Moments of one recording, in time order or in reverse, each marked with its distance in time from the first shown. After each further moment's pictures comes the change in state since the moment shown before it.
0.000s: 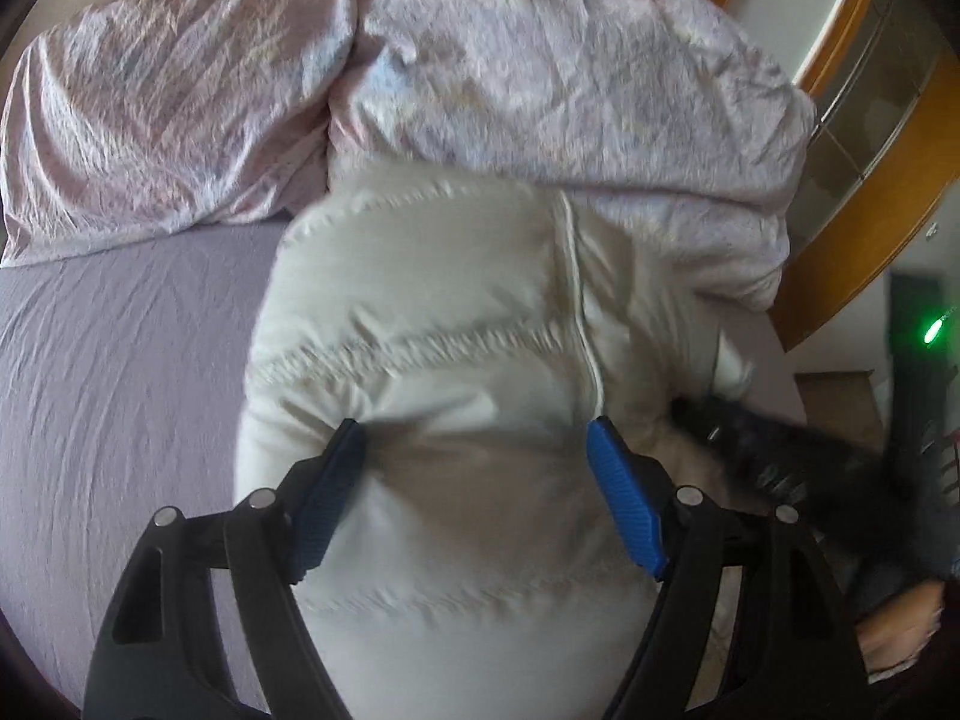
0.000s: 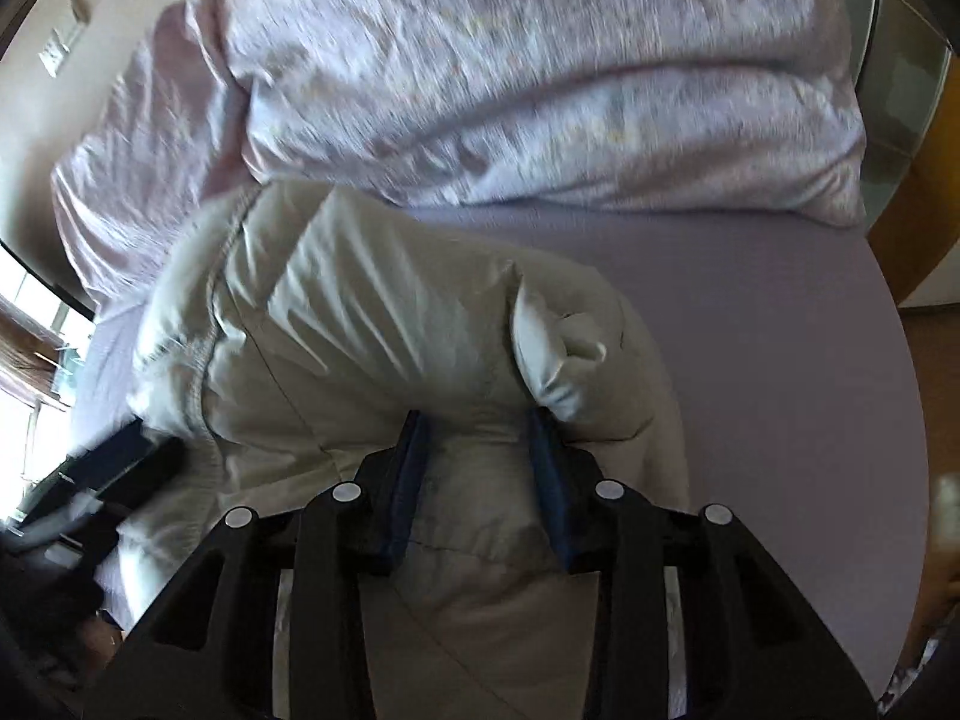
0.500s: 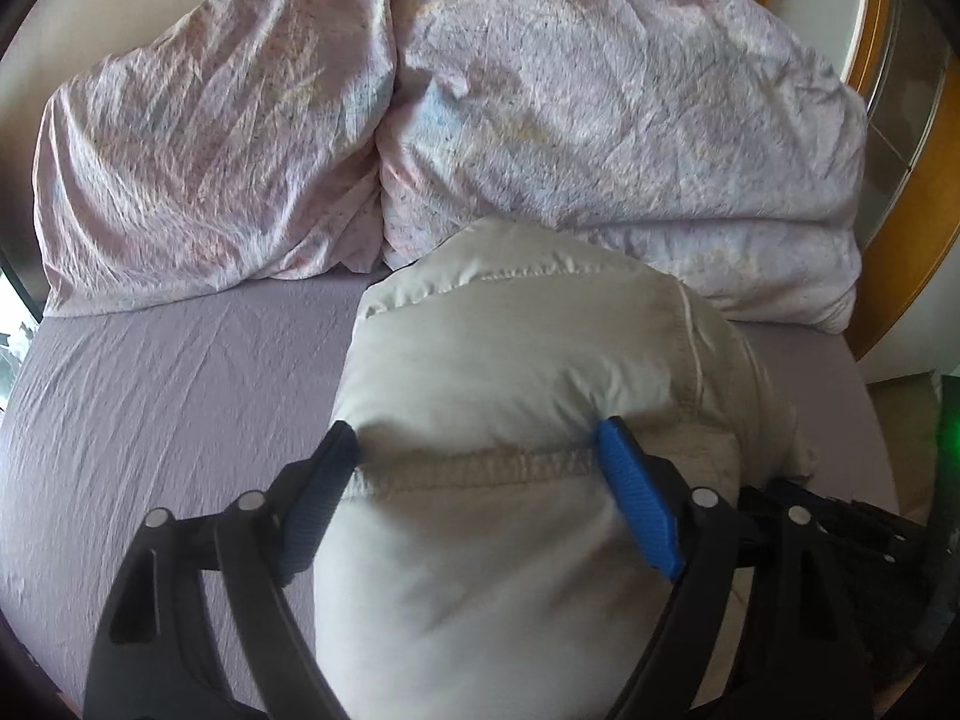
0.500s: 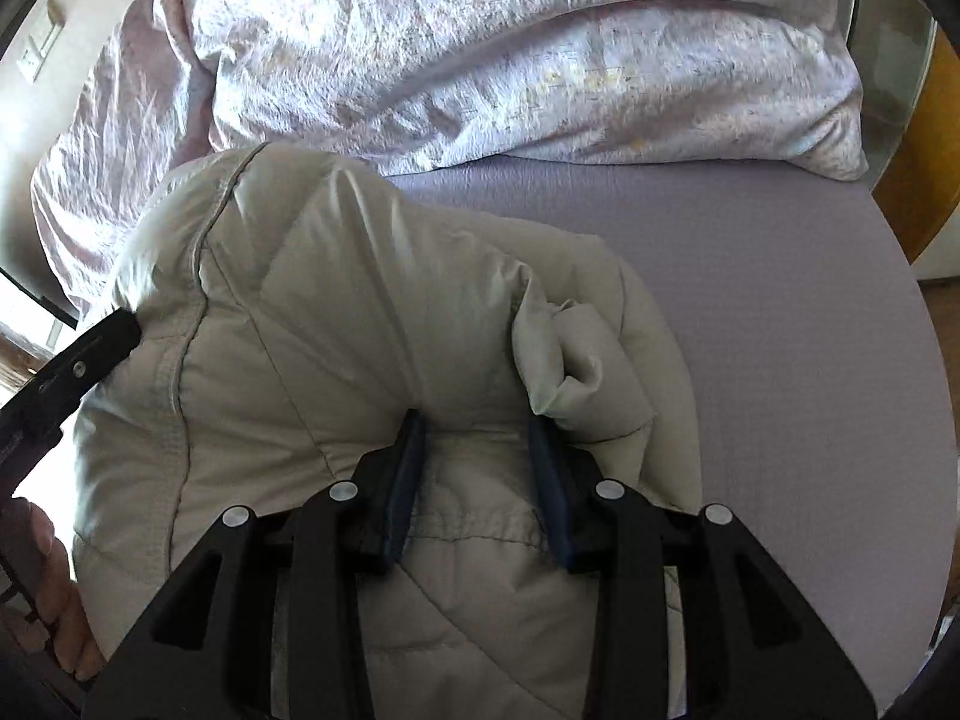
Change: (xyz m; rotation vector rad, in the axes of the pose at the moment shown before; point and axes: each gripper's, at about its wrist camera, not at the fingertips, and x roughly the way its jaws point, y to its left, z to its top) left arm 0.031 0.013 0.016 0.057 -0.082 0.177; right arm 0.018 -0.006 -0.011 0.041 -0.001 -0.007
